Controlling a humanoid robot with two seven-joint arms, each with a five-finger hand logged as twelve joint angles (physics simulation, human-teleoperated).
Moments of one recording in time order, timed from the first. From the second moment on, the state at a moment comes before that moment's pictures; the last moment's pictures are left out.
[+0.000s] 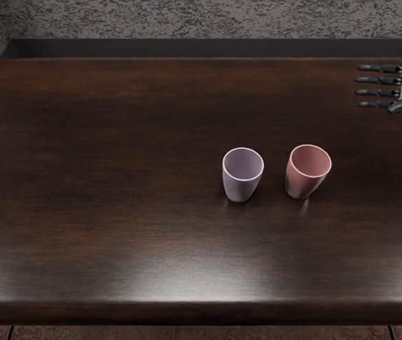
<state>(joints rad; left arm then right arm) 0.01 0.00 -0.04 -0.37 0.27 0.29 0.24 1.07 -0.93 0.43 0.91 0.33 0.61 -0.61</state>
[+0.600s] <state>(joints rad) 0.01 0.00 -0.04 -0.37 0.27 0.29 0.24 1.27 -0.72 0.43 1.17 -0.18 0.61 -0.61</state>
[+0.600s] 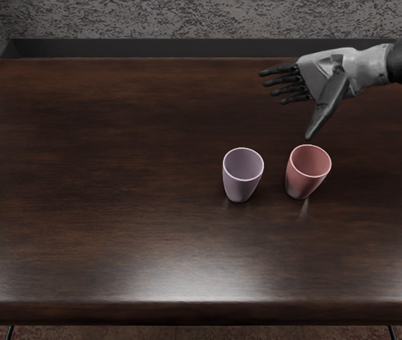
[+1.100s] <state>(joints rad) 0.01 0.00 -0.04 -0.37 0.27 0.29 0.24 1.19 -0.74 0.41 1.72 -0.68 0.16 -0.61</state>
